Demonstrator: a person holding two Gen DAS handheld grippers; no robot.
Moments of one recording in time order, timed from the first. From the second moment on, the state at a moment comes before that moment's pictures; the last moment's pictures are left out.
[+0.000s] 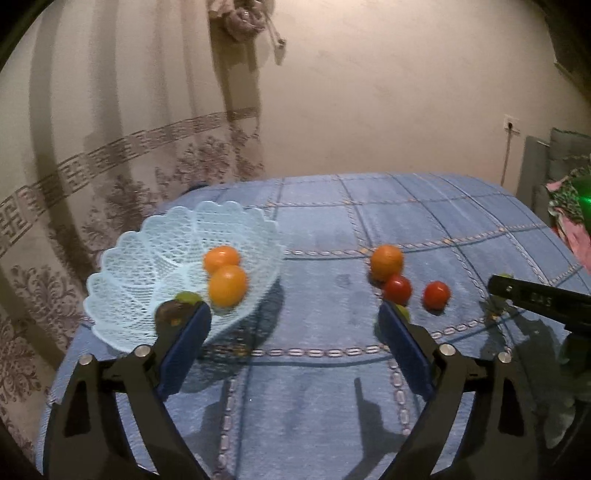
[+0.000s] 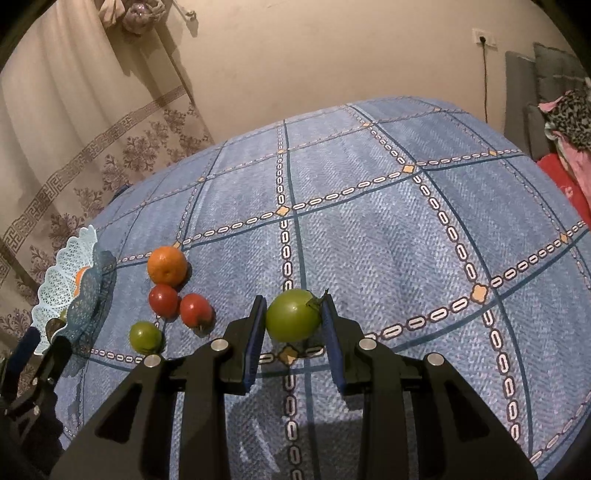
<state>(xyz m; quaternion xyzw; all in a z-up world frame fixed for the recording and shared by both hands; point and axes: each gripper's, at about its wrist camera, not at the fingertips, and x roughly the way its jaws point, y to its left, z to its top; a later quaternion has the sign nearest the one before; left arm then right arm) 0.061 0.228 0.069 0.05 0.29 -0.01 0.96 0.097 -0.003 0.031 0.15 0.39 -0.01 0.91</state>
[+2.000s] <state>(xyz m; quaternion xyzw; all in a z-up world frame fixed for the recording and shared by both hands) 0.089 0.233 0.064 -0.01 0.35 -0.10 0.93 0.098 0.009 0.019 0.15 0.39 0.00 0.91</state>
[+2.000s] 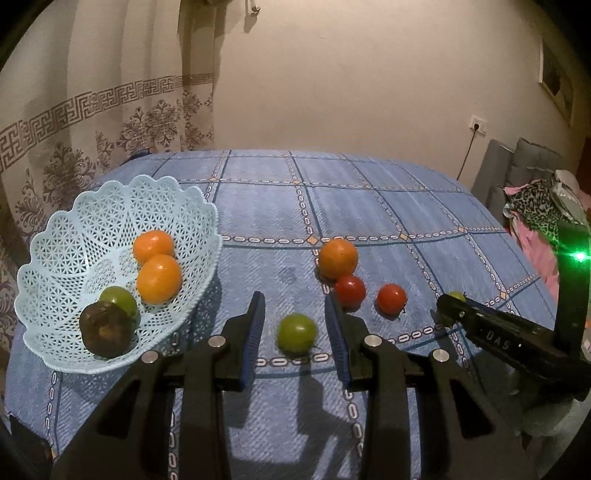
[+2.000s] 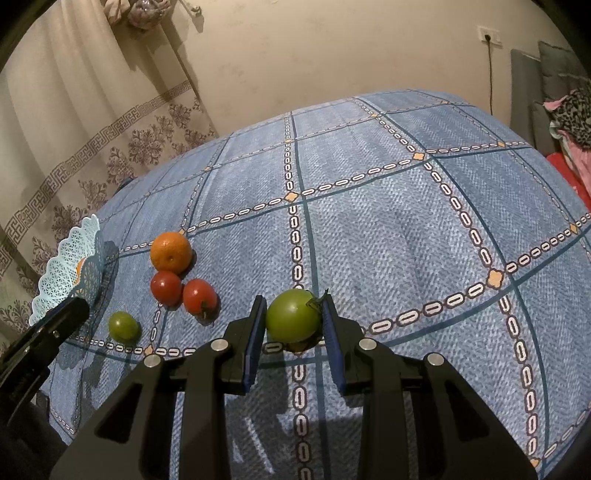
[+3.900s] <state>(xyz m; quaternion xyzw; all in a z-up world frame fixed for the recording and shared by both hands) 0.085 0.270 0.079 -0.02 0.31 -0.04 0.95 0.098 0.014 0.014 0.15 0.39 0.00 0.91</state>
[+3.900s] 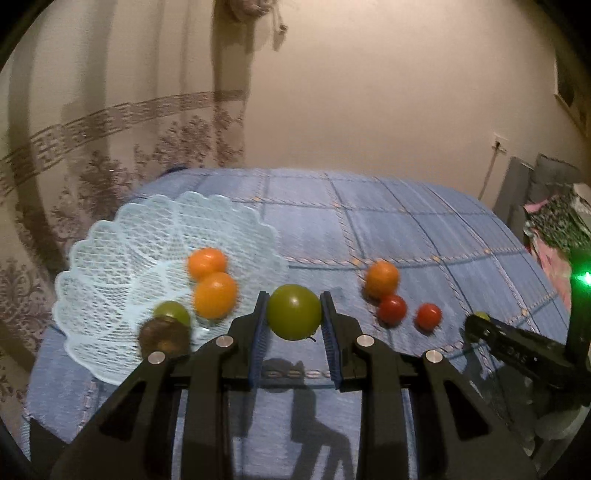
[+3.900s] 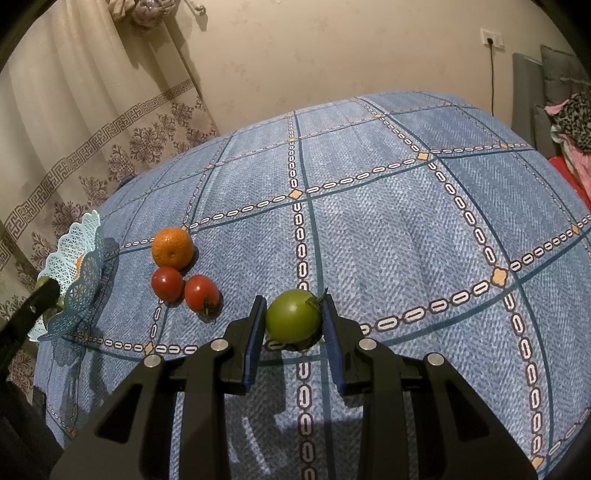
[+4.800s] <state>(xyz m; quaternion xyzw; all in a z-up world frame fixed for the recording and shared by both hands) 0.089 0.369 0.075 -0.09 0.31 0.10 0.94 0.093 0.031 0.032 0.13 0.37 0.03 0.92</state>
